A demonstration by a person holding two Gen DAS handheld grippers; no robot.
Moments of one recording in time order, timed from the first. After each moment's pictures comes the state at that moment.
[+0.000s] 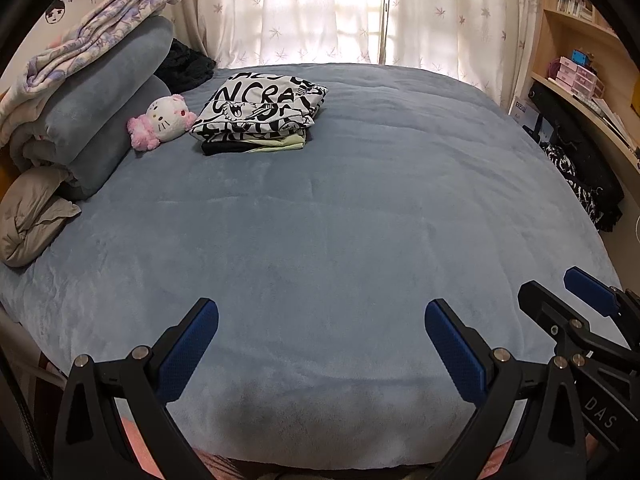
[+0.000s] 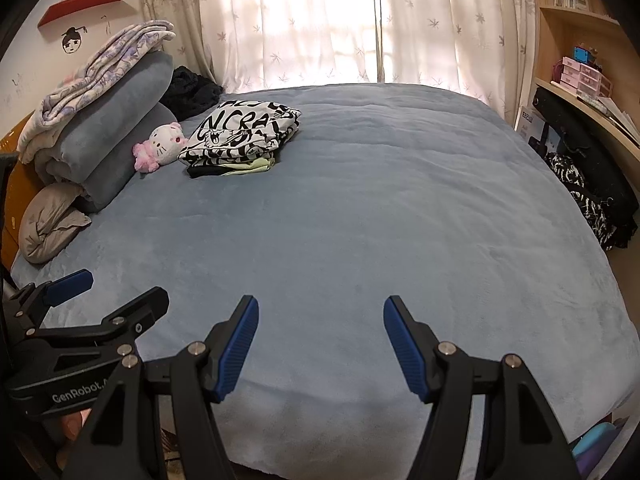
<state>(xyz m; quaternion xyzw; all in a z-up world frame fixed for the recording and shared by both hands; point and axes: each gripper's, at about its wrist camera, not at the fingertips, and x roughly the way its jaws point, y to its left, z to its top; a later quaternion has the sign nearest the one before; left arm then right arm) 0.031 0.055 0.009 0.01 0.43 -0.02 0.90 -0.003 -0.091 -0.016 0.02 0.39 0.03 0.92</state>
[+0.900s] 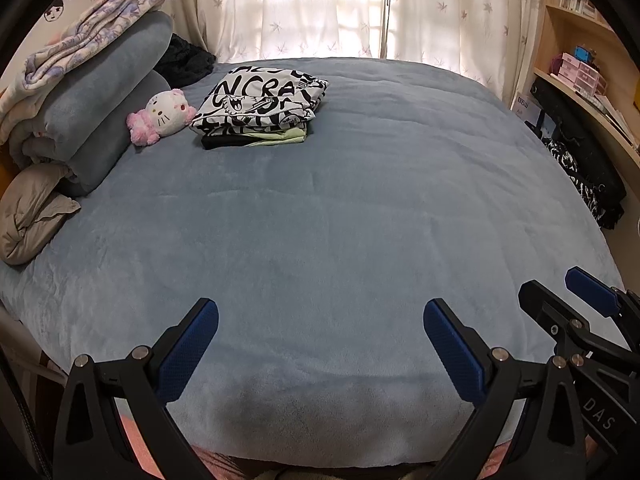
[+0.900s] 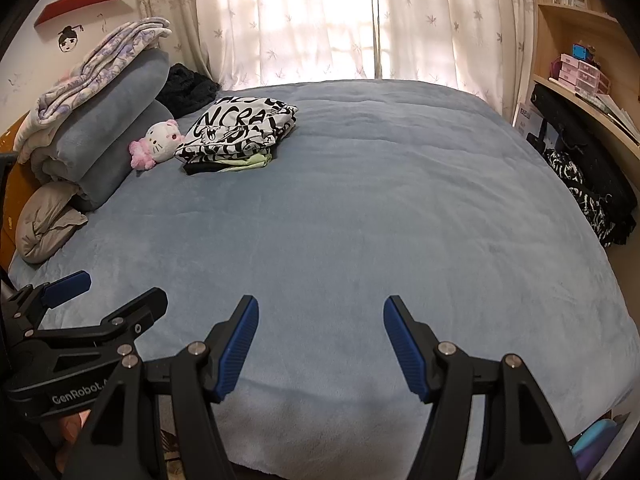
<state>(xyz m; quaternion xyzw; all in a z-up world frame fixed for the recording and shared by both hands) 0.031 0.058 0.004 0.01 0.44 -0.02 0.90 -0.002 -0.098 -0.022 0.02 0.40 0.03 0.92</state>
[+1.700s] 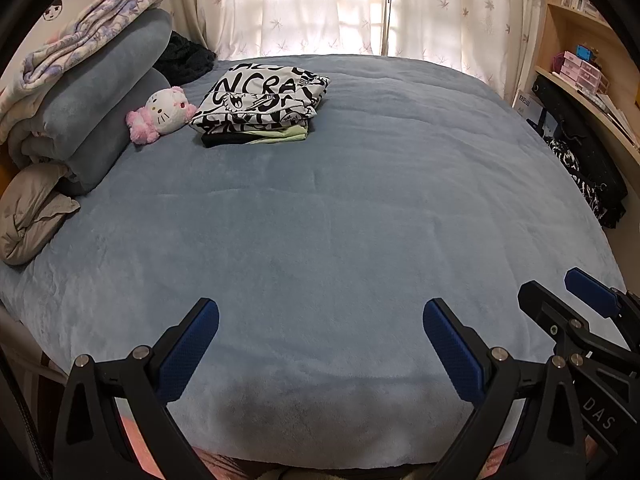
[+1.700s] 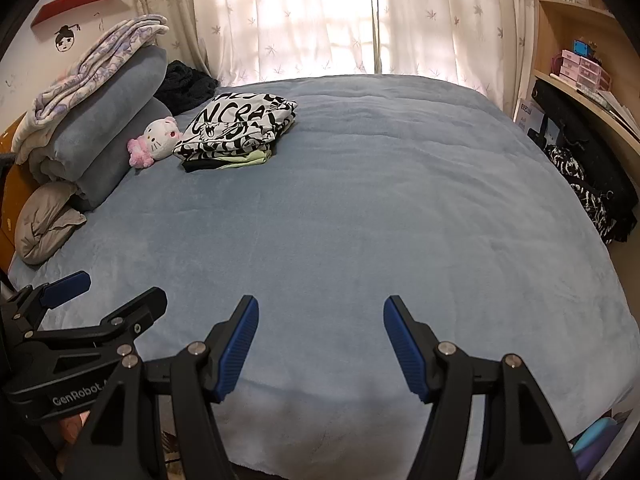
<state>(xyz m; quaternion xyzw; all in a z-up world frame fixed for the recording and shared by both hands) 0.037 0.059 0.004 0.02 0.44 -0.02 0.90 0.005 -0.098 -0.025 0.02 0.40 0.03 0.91</state>
